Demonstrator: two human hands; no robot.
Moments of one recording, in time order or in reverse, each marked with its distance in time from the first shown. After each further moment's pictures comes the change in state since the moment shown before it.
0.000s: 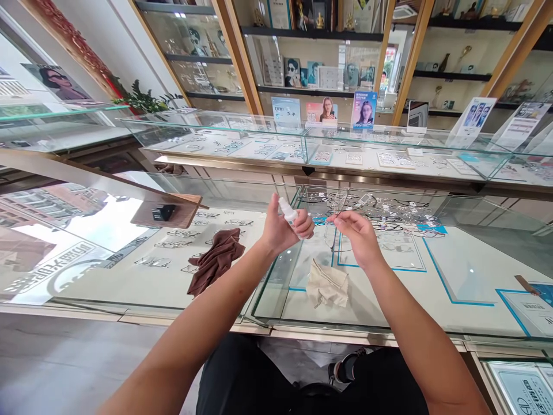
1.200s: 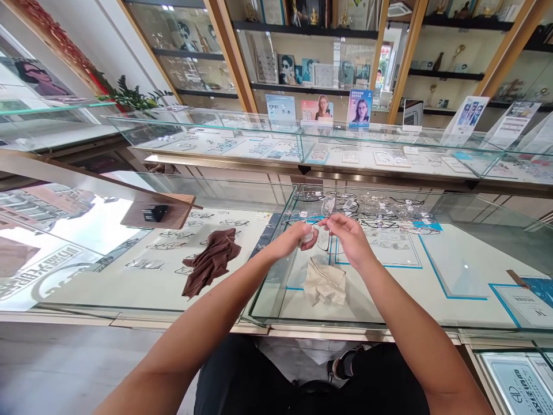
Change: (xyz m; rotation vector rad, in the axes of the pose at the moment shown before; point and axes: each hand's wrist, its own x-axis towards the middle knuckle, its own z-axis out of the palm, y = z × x) left_hand -0.004 -0.025 -0.004 0.629 -0.204 0.052; right_hand 0.000 0.010 0.006 0.050 -0.056 0.138
